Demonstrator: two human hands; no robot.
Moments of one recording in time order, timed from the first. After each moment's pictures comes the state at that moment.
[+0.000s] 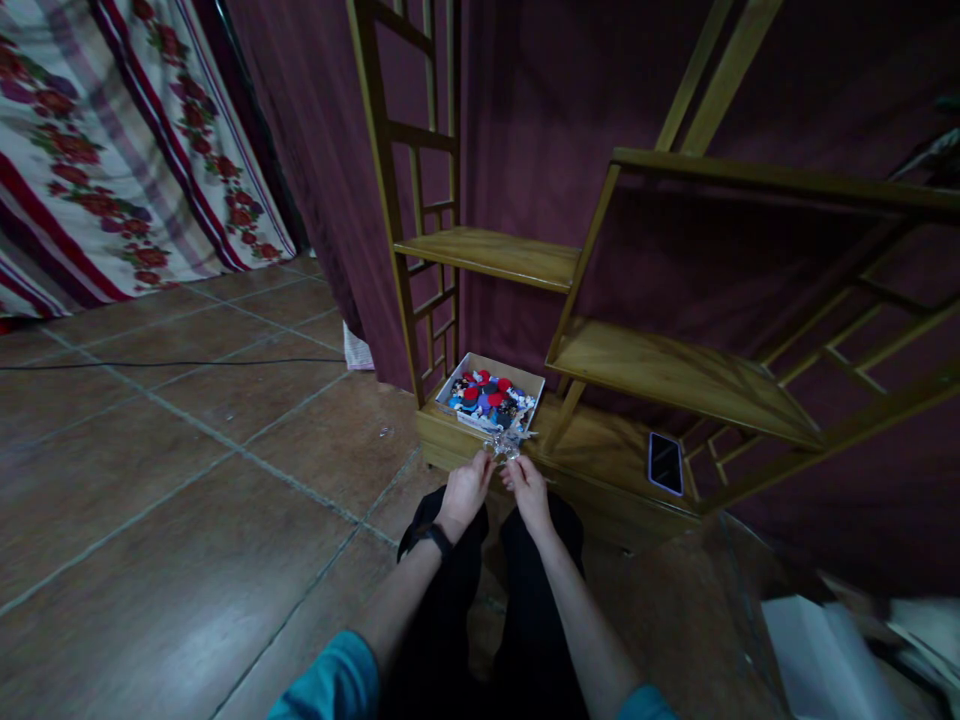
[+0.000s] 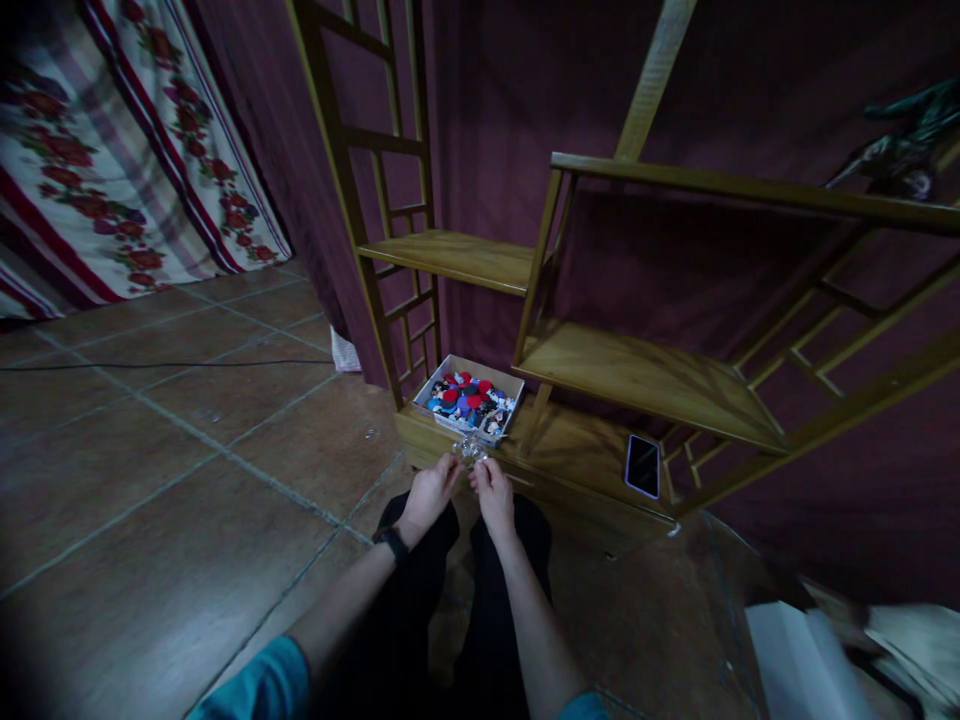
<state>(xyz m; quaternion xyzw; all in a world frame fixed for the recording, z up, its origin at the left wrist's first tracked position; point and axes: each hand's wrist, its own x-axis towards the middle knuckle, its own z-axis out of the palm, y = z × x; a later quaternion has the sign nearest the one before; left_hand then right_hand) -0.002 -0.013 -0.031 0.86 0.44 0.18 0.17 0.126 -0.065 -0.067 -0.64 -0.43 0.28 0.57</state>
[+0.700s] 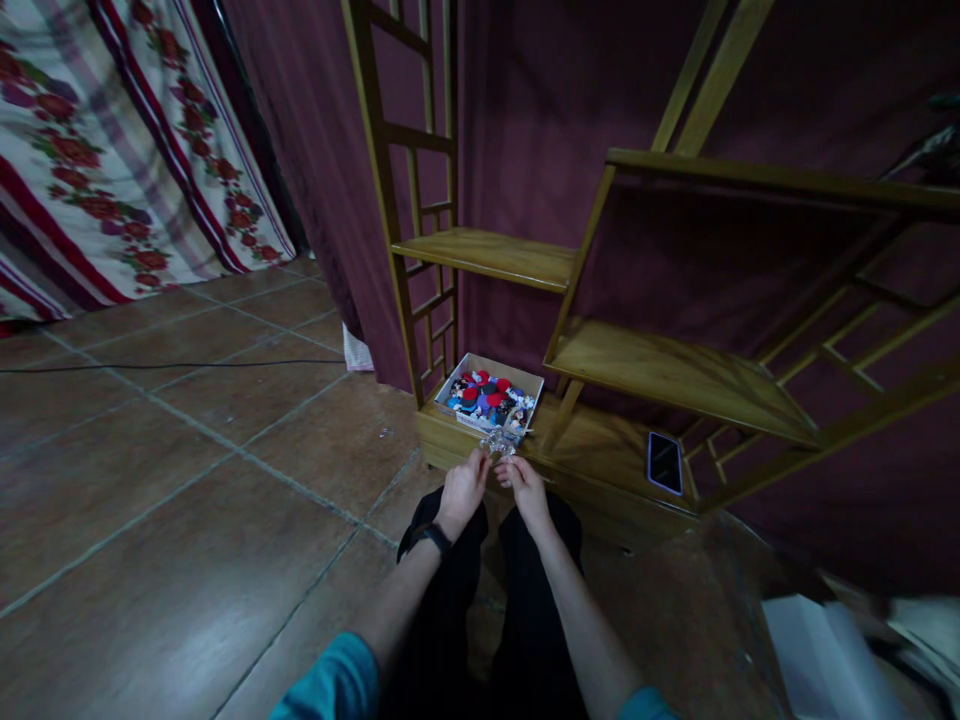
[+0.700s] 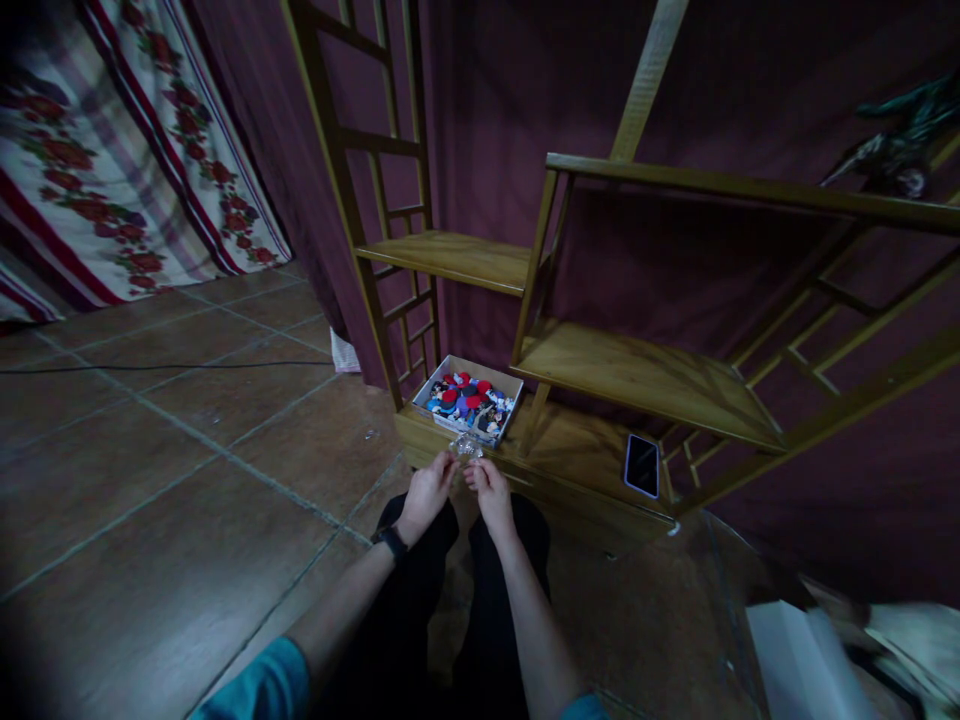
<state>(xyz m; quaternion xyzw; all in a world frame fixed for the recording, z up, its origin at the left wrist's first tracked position) 0.000 -0.013 -0.028 0.84 0.48 0.18 0.19 0.126 -0.064 -0.068 -0.57 -0.41 0.36 0.62</state>
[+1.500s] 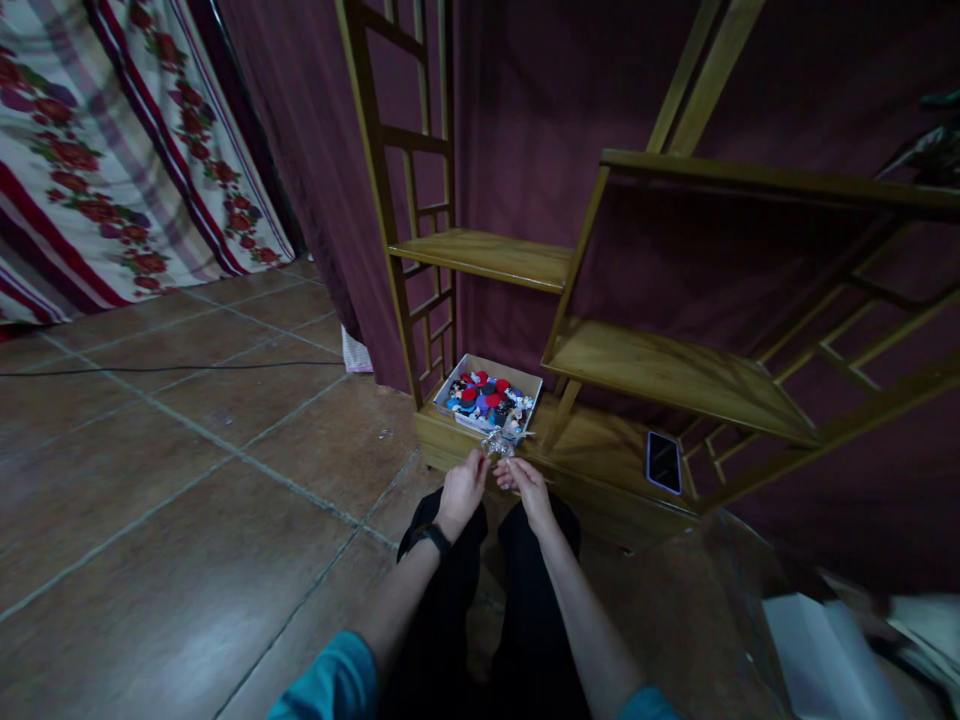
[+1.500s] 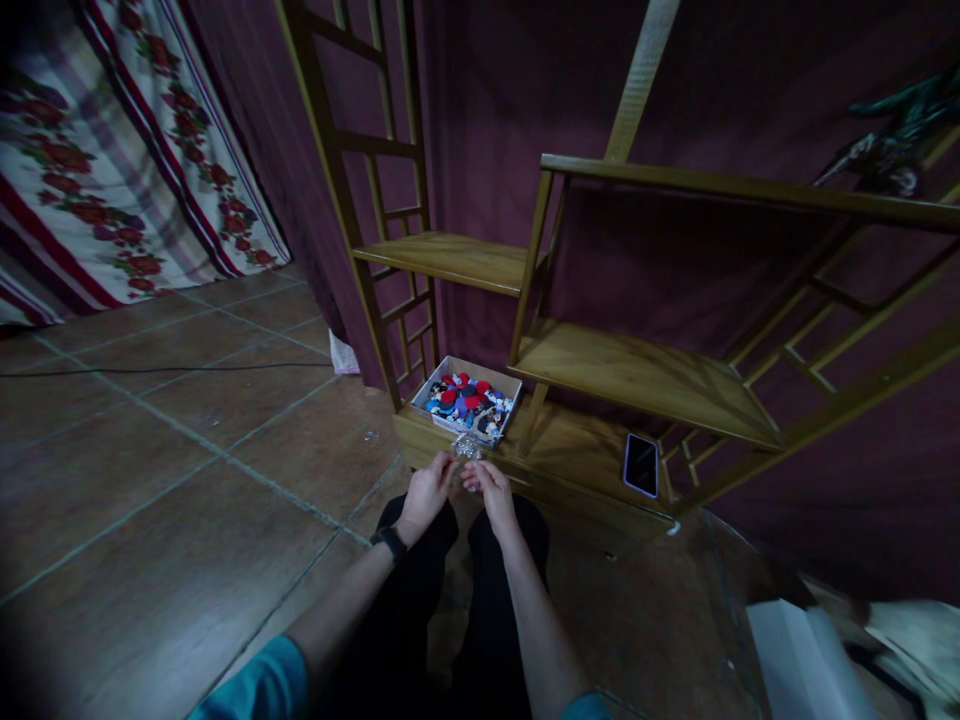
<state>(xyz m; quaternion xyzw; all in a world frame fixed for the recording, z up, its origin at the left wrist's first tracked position) 0.001 -0.014 -0.029 0.83 0.47 0.22 0.21 0.130 -0.068 -0.052 -0.51 -0.36 0.44 0.64</state>
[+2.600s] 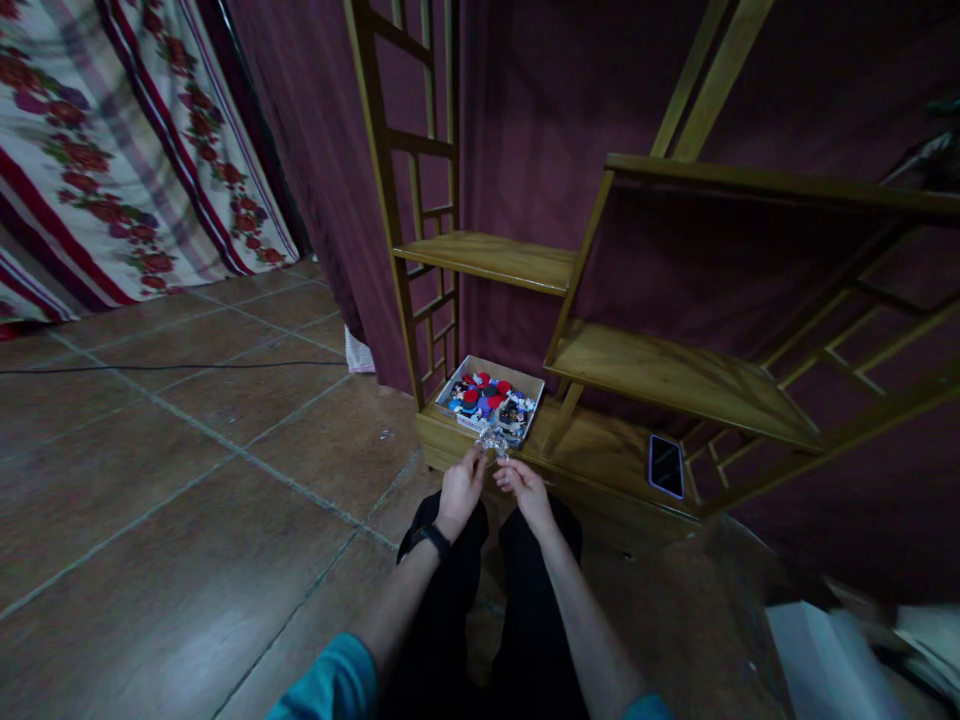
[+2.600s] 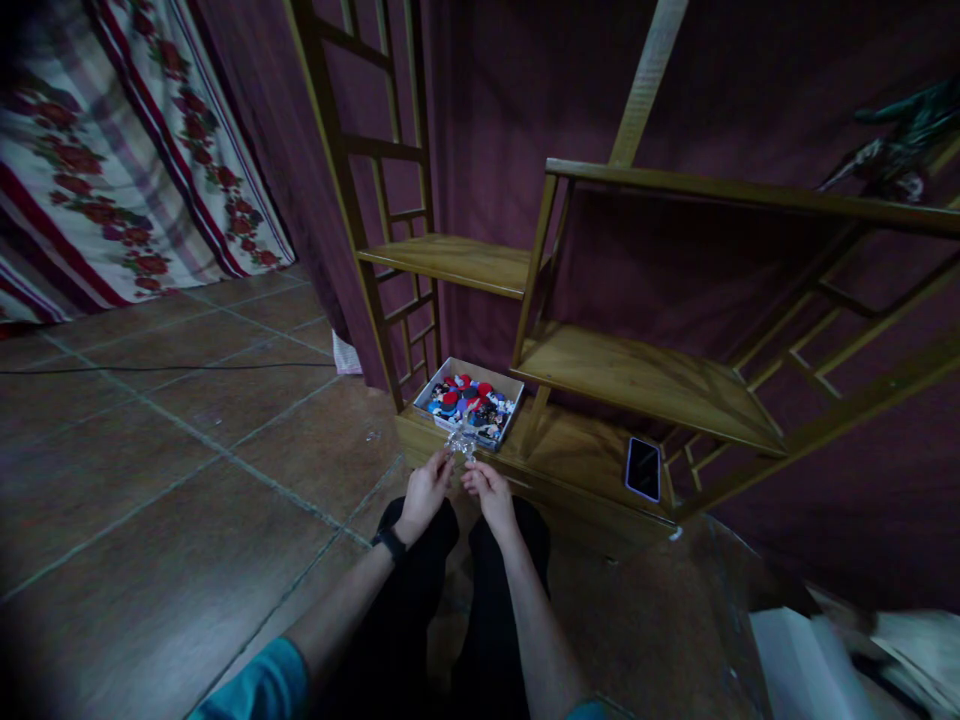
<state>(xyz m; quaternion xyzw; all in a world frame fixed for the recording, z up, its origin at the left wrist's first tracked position) -0.001 -0.007 -0.034 0.78 0.48 0.29 0.26 0.130 -0.066 -0.062 -0.53 -0.41 0.41 0.61</state>
